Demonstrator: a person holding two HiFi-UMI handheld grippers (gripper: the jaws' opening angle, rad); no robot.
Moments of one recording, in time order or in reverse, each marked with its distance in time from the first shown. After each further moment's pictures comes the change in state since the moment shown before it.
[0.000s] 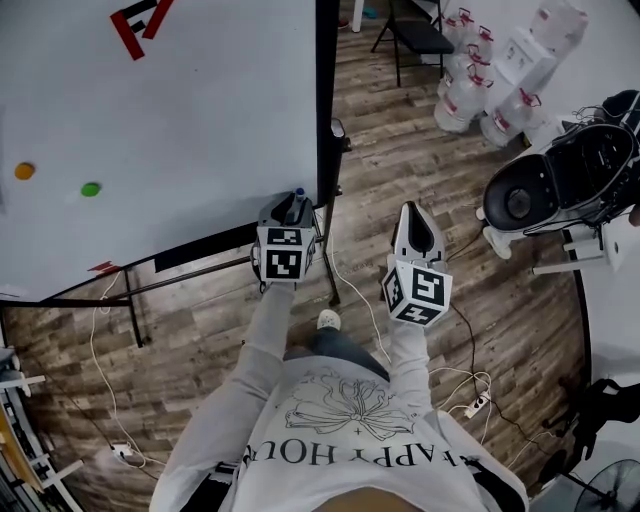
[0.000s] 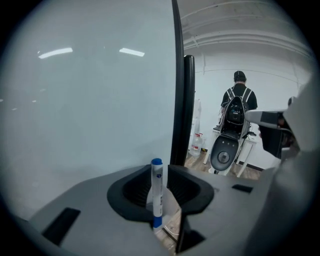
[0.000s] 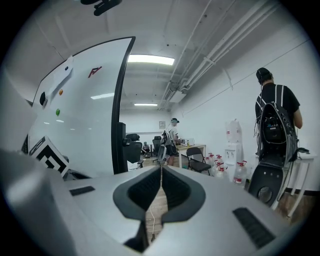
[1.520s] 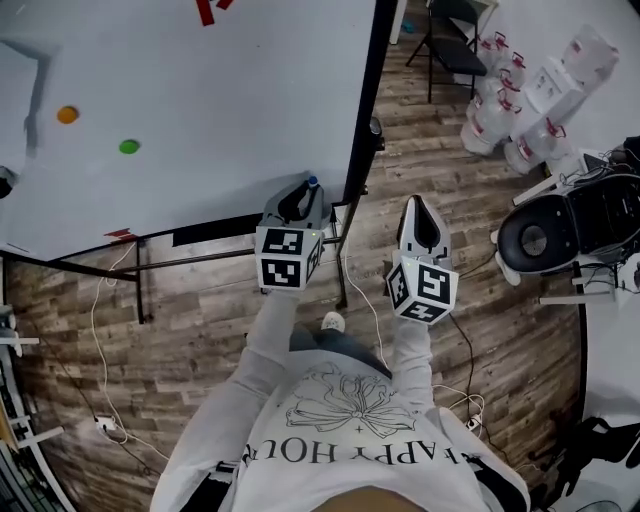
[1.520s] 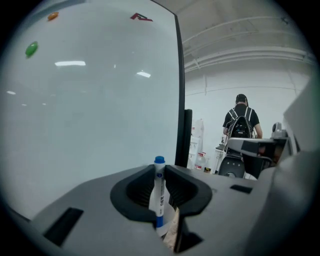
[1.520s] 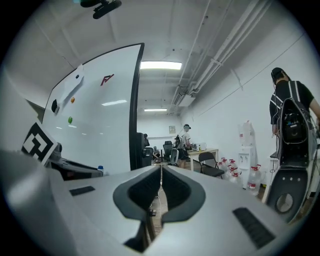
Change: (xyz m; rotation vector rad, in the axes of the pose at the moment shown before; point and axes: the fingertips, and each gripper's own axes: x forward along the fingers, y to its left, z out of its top) left arm -0.075 0.011 0.051 -0.050 -0.222 0.035; right arm 0.001 0.045 0.025 -0.010 -0.061 0.129
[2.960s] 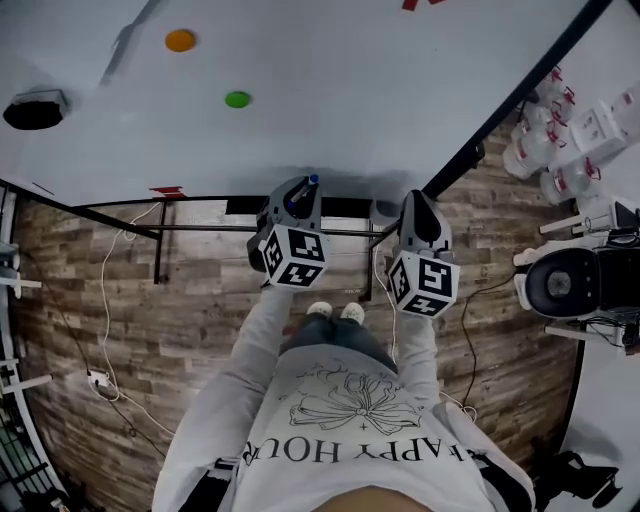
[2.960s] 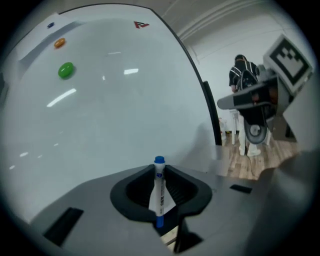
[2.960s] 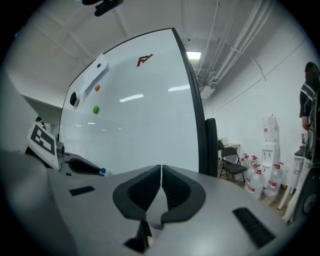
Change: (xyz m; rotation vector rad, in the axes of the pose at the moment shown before) left arm -0.085 0.155 -0.042 0.377 0.151 0.250; right arm 0.040 0.172 -0.014 -0.049 0.068 0.204
